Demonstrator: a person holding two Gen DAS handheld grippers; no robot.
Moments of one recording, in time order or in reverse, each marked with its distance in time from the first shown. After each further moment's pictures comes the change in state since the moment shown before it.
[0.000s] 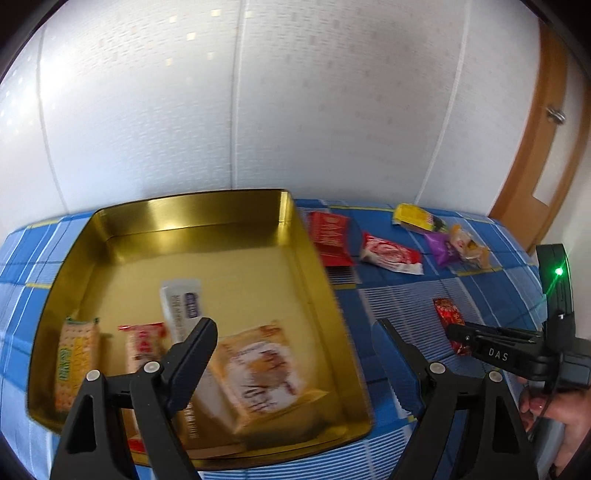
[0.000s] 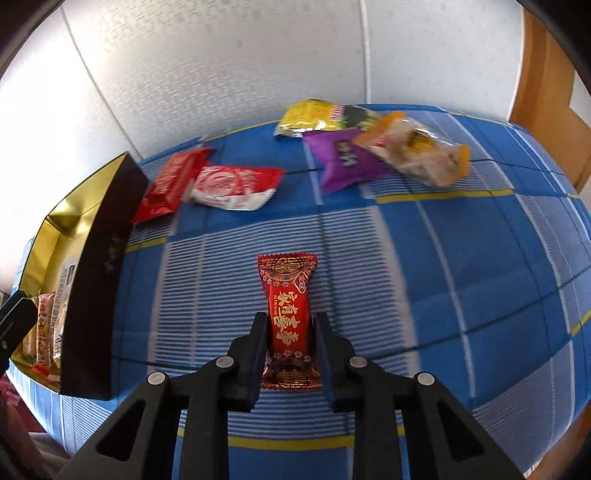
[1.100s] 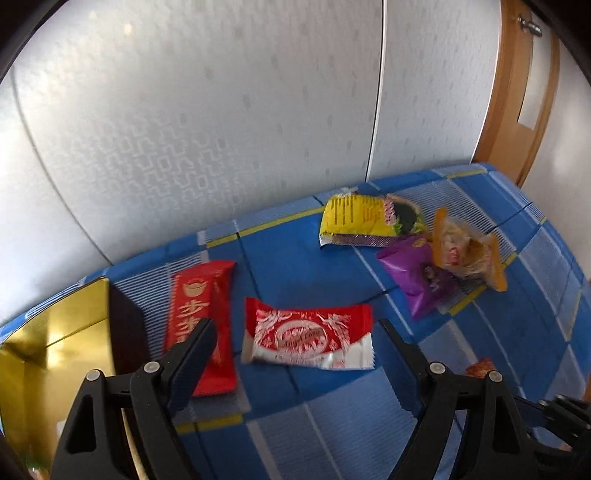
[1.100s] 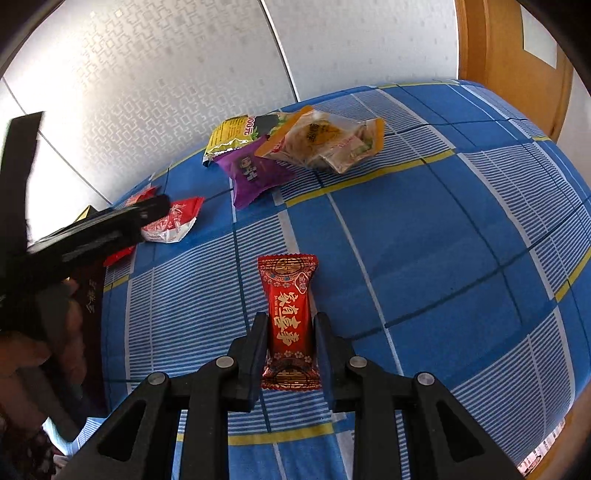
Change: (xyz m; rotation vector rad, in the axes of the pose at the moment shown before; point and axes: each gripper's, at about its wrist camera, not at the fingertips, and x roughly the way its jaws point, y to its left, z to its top) left arm 0.154 -0.128 0.085 0.267 0.148 -0.042; right arm -0.009 -0.062 -0.001 0.191 -0.015 0.018
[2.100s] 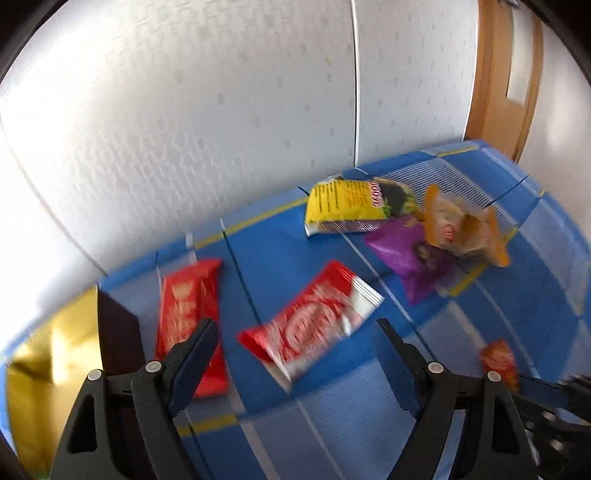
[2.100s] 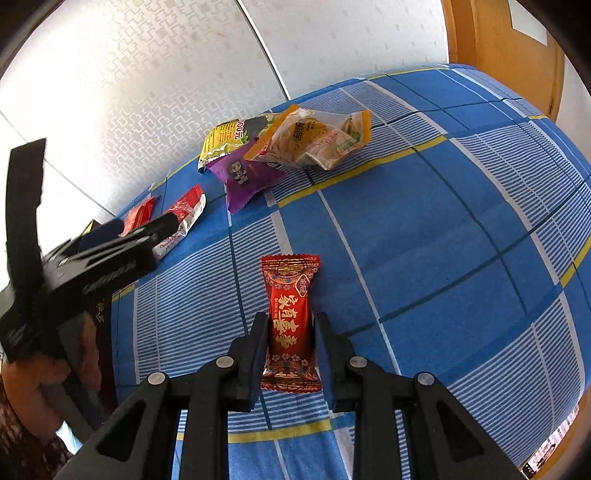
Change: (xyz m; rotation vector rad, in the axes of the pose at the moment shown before) left arm -0.003 -0.022 -0.004 0.105 -0.002 0.032; right arm -0.003 -0.012 0.000 0.069 0.009 0.045
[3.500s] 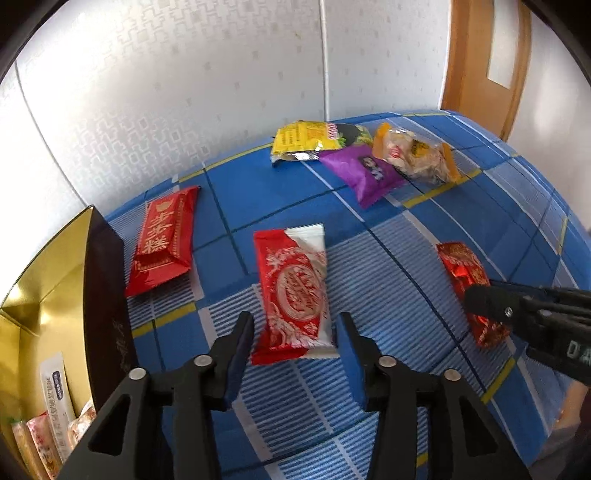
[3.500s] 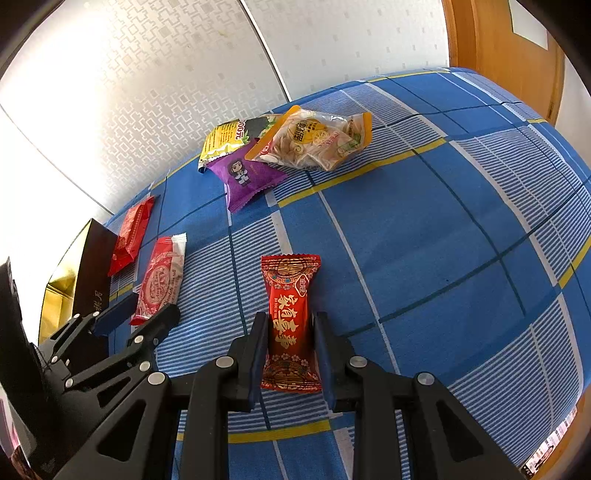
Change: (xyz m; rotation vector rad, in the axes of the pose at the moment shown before) left arm -0.026 -0.020 -0.066 -0.024 0.048 -0.043; right arm -0.001 0.002 0.000 -0.010 -0.009 -0.011
